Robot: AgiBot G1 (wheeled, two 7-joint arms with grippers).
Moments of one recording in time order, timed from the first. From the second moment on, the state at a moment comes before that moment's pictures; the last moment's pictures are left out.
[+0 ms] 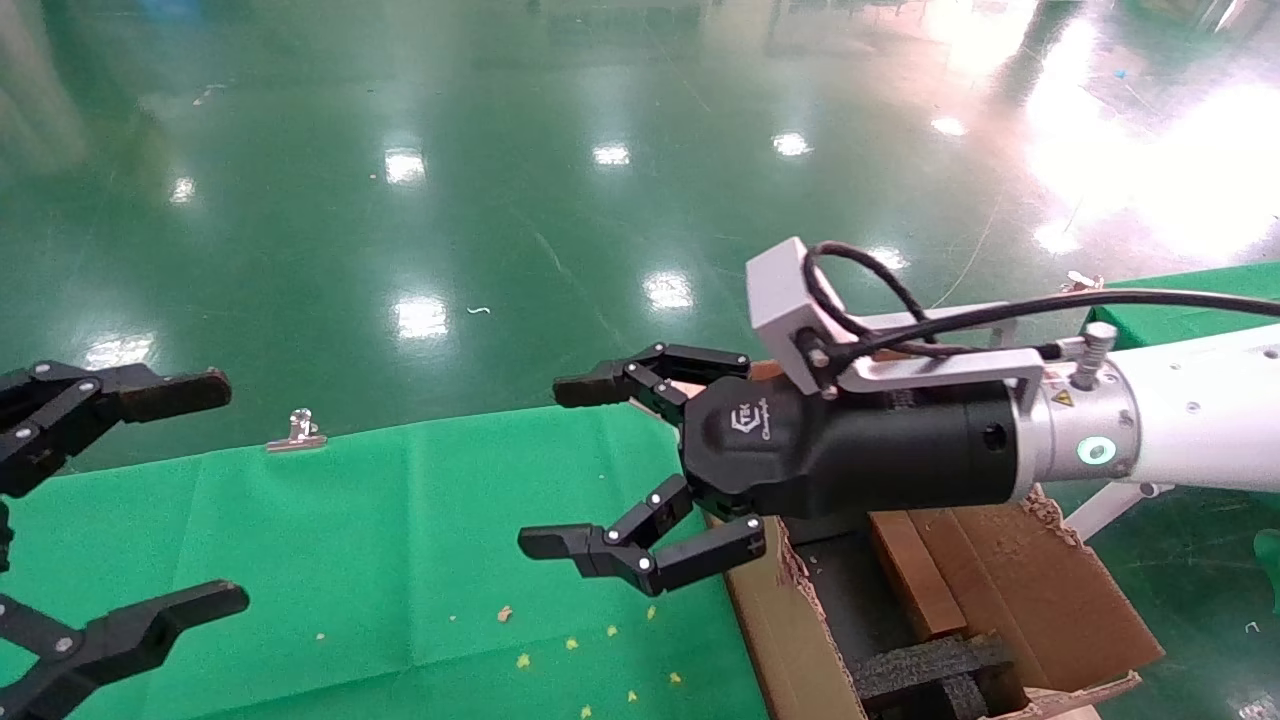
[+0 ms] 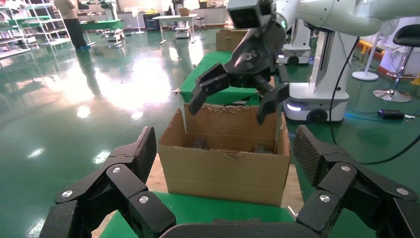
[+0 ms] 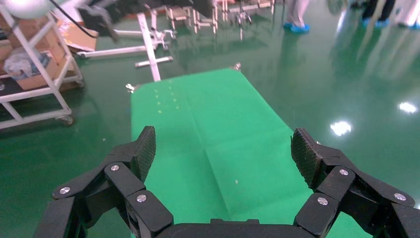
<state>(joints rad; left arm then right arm) -1.09 0.58 0.36 -1.24 0.66 1.45 -0.14 1.25 -0.56 -0.59 1.28 -0.75 -1.34 0.30</state>
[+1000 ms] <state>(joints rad) -1.09 0.58 0.36 -1.24 0.66 1.45 -0.14 1.06 -0.62 -0.26 1.28 -0.73 -1.51 0.18</state>
